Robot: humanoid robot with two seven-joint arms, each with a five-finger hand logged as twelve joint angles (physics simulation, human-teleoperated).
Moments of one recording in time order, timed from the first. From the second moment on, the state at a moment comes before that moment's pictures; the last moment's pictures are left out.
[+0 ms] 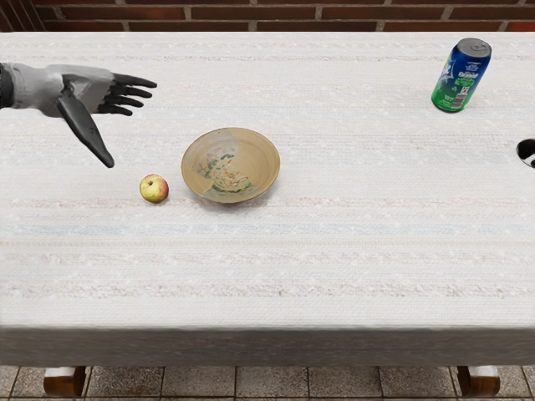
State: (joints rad) left arm -1.30 0.80 -0.21 -1.07 0.42 -0.61 0.24; right arm -0.07 0.00 -0.05 0.17 0.08 0.00 -0.18
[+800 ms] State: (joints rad) left arm -1.29 0.62 0.03 -1.43 0.99 -0.01 0.61; right arm -0.07 0.00 -0.05 0.17 0.08 0.00 -0.18
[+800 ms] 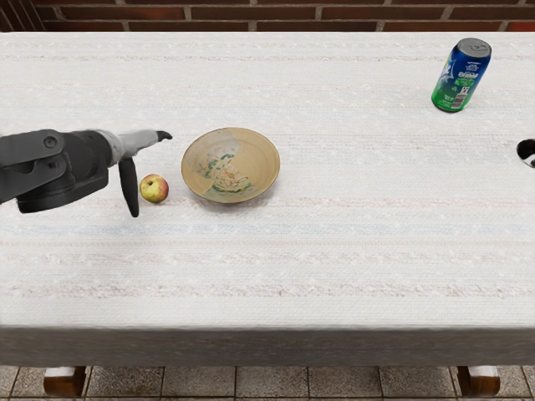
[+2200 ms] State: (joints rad) left arm -1.23 0.48 0.22 -1.32 1.15 0.22 0.61; right arm -0.08 0.00 -0.05 0.17 0.08 0.00 -0.18
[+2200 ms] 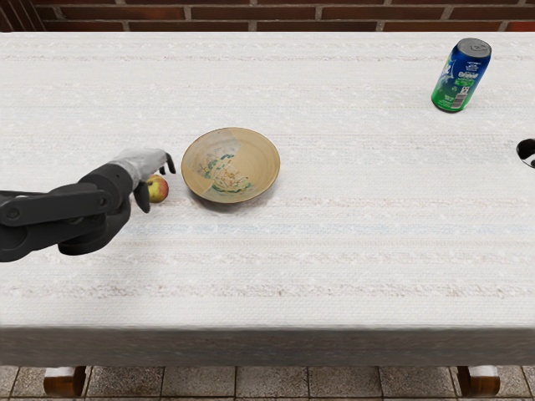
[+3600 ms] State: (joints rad) left arm -1.42 0.51 0.21 -1.33 1.04 0.01 0.61; right arm -0.08 0.00 -0.05 0.16 0.08 0.00 -0.18
